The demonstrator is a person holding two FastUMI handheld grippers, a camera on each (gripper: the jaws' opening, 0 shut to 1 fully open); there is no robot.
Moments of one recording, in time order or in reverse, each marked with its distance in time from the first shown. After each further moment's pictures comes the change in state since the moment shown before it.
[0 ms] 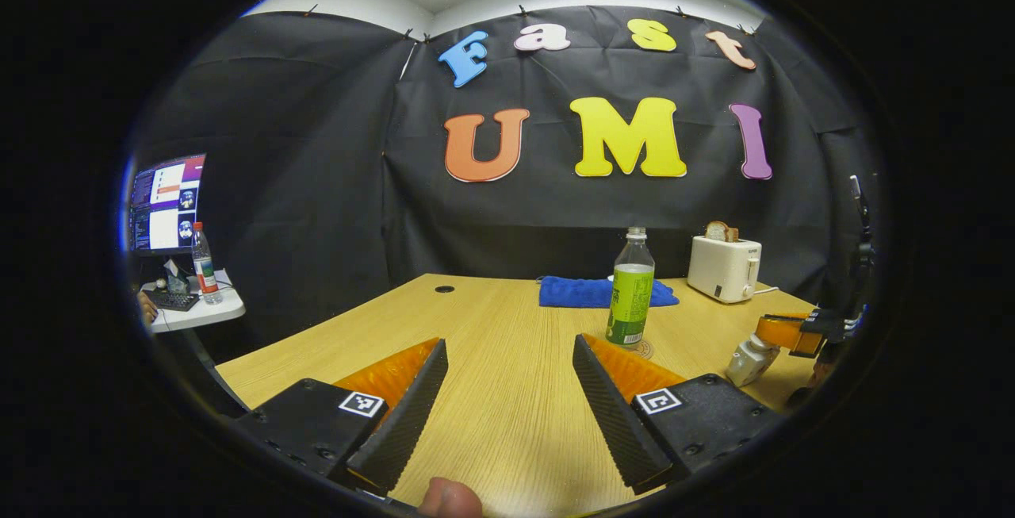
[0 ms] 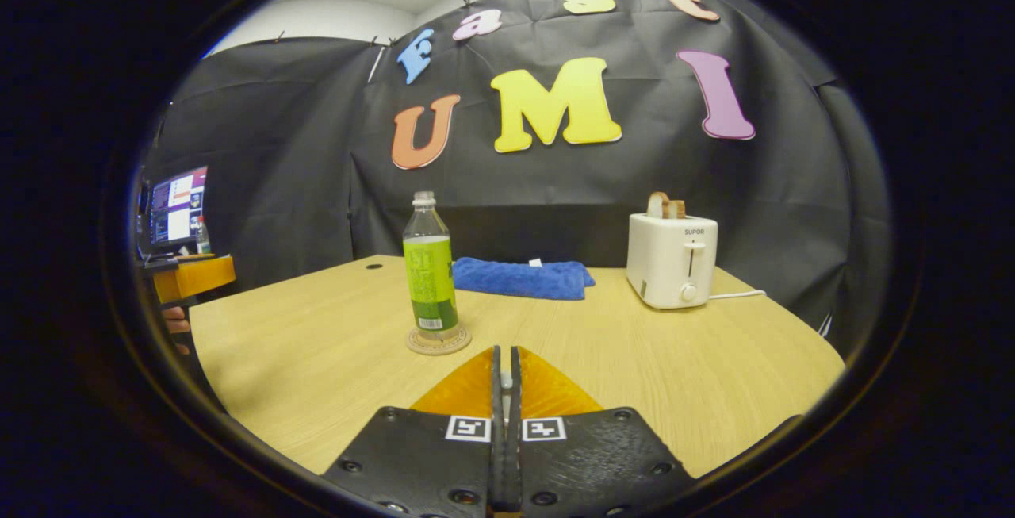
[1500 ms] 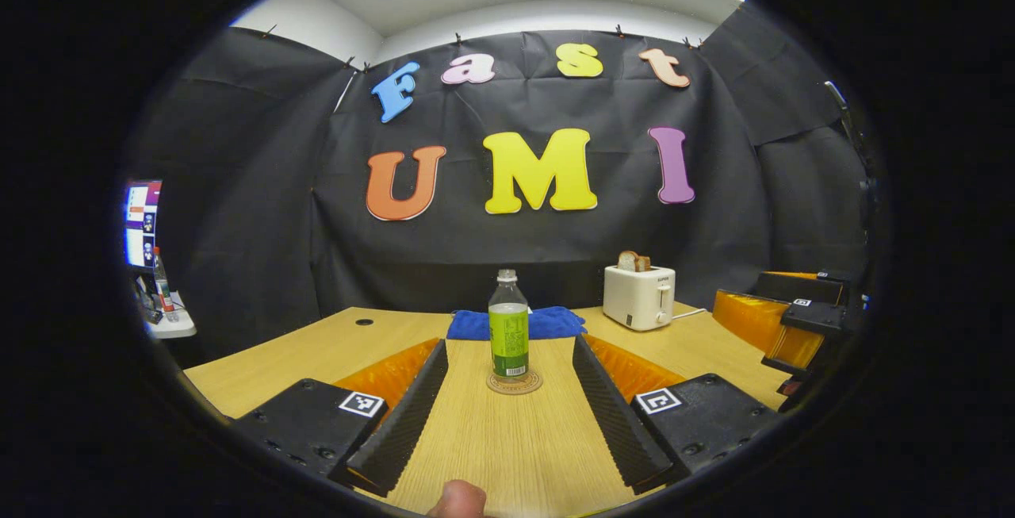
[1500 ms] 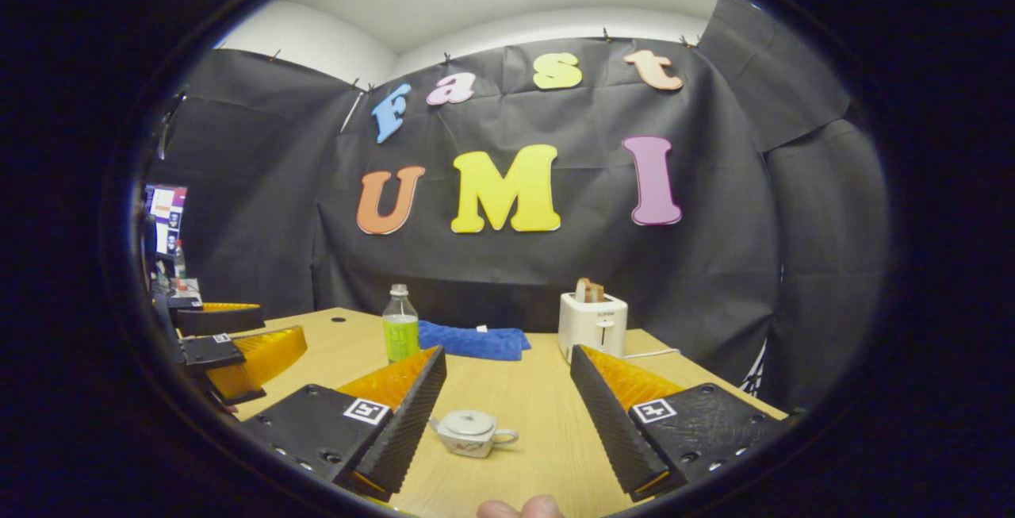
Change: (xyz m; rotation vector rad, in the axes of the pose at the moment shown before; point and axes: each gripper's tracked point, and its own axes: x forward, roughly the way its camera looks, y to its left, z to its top) left arm -0.038 -0.132 0.045 0.018 -0.147 -0.209; right arm -0.127 -0.020 0.088 -0.027 -0.249 -0.213
